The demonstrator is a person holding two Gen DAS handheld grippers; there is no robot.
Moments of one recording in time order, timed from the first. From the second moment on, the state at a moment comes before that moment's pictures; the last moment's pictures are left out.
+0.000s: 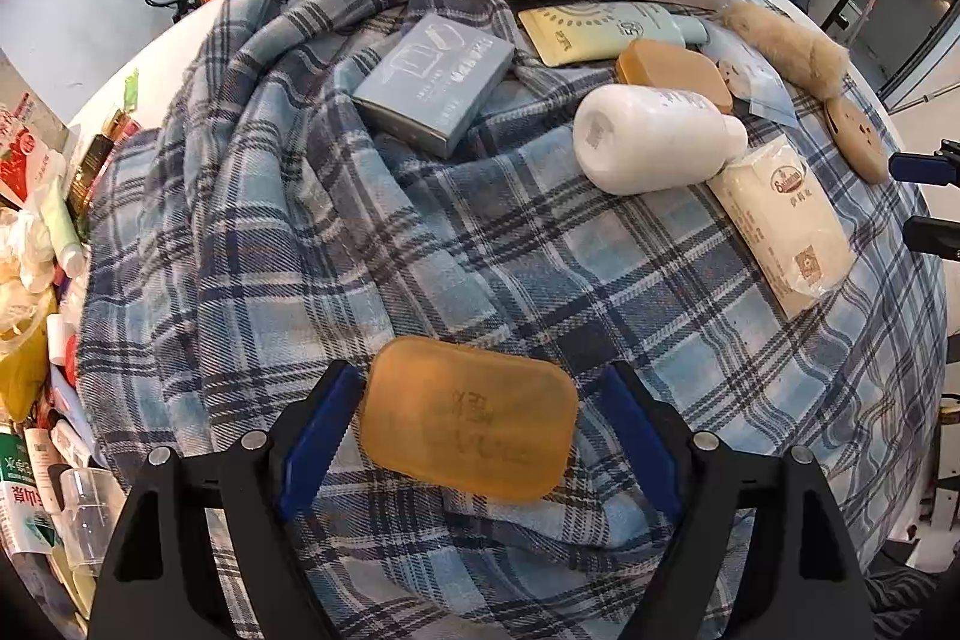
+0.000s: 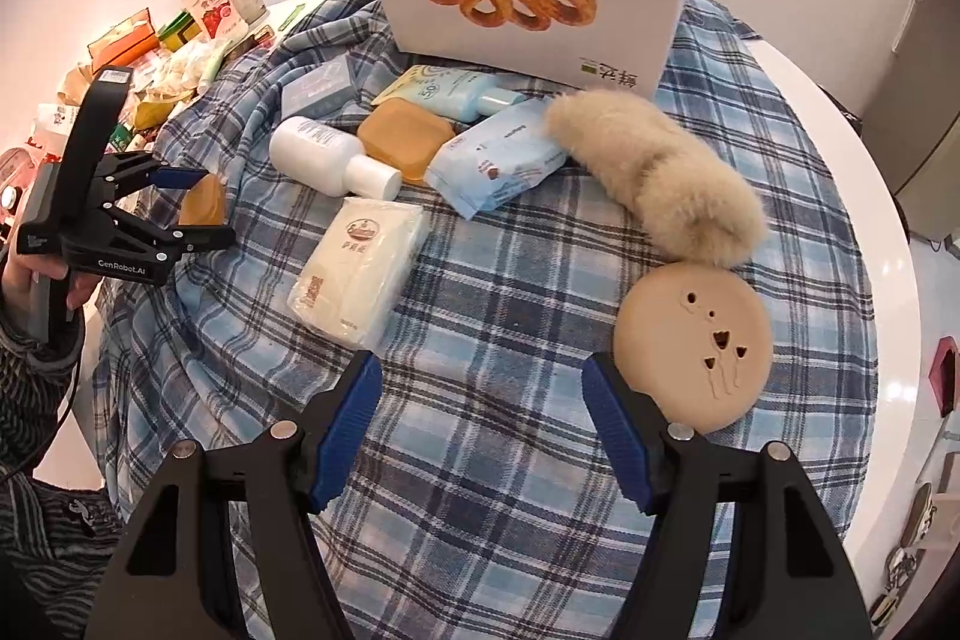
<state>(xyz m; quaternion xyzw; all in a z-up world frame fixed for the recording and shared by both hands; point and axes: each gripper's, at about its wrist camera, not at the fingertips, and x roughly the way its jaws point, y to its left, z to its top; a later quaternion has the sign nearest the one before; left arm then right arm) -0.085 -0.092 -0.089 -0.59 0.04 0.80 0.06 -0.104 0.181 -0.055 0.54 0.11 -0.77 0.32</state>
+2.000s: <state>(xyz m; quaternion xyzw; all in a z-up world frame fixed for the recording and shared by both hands) -0.080 -0.025 -0.060 -0.56 0.08 0.82 0.12 -0.161 0.232 -0.097 0.53 0.12 -0.82 0.21</state>
